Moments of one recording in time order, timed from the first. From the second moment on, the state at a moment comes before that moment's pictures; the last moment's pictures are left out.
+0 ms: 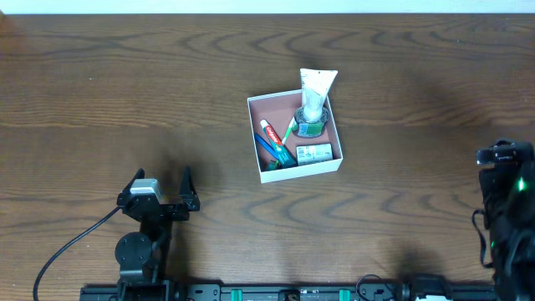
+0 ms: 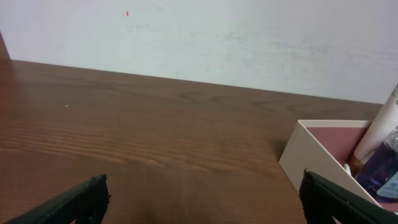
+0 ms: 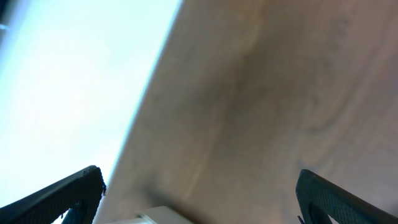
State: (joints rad) left arm 0.01 0.01 0.02 -0.11 0.05 -0.15; right arm -0.03 0.73 1.23 -1.11 0.39 1.17
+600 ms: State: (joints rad) left arm 0.01 0.01 0.02 -0.11 0.05 -0.15; right arm -0.01 0.18 0.44 -0.21 0.20 0.71
